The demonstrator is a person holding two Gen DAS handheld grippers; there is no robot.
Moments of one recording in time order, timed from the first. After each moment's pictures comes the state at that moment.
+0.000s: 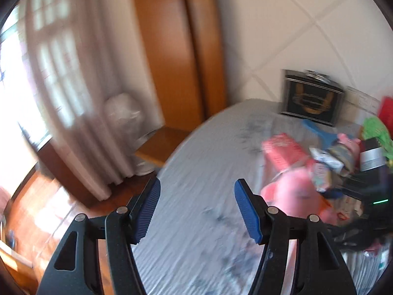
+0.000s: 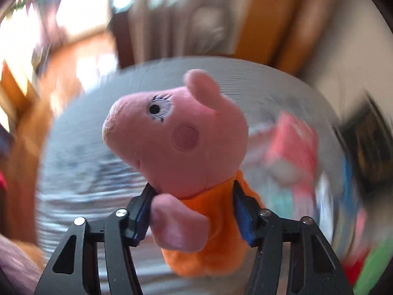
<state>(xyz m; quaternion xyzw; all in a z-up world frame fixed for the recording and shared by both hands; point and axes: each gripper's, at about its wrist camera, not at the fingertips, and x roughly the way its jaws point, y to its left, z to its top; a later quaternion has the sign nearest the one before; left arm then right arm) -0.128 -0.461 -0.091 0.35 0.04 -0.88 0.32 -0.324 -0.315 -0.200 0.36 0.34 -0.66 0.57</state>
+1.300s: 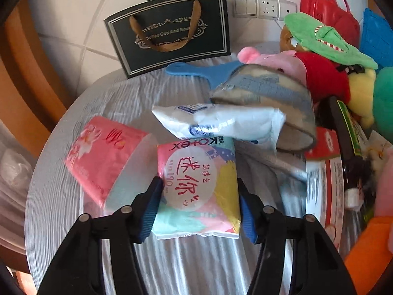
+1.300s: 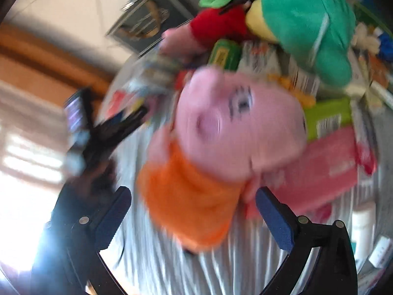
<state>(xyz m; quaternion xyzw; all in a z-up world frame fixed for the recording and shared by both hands) -0.363 -0.358 -0.268 0.46 -0.05 -0.89 0.04 -0.375 -0.047 -0.230 0.57 -0.19 -0.77 0.21</state>
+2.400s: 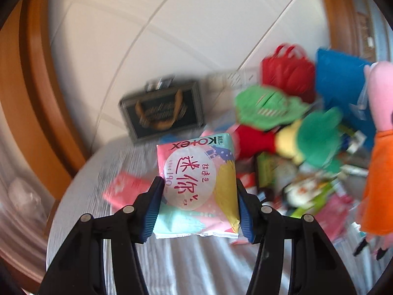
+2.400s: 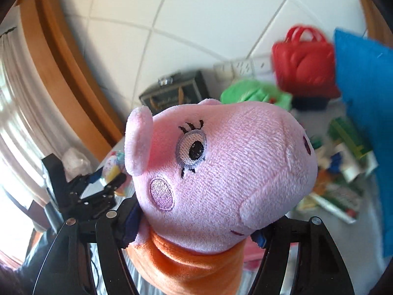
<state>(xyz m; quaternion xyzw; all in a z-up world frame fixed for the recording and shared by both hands) -0.247 -0.289 -0.125 0.29 -0.08 -0.95 0.00 -0.299 0.028 -0.075 0.36 -0.09 -0.90 0.22</state>
